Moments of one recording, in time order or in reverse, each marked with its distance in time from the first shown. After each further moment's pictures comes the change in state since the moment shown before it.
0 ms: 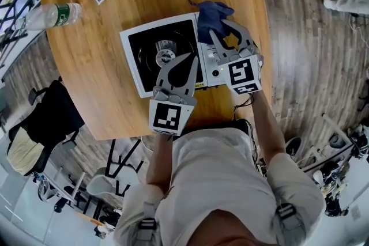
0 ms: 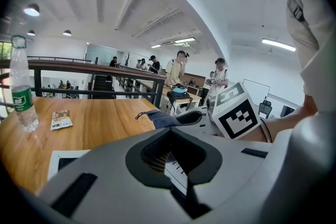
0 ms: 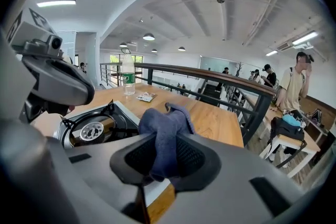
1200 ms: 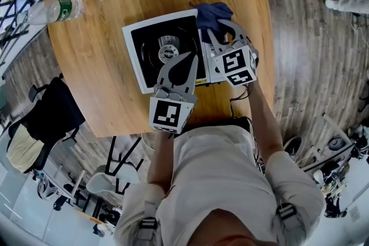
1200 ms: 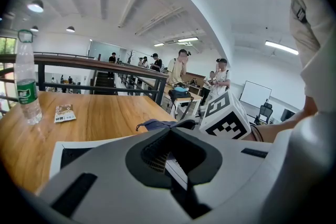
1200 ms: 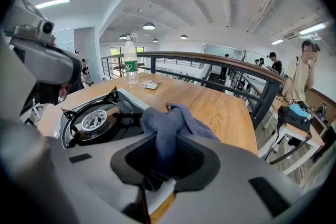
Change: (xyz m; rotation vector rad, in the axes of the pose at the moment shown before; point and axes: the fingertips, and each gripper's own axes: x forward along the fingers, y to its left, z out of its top) left arm -0.010 0.002 -0.011 -0.030 0.015 0.007; right arm 0.023 0.022 -0.032 0.019 0.120 0.057
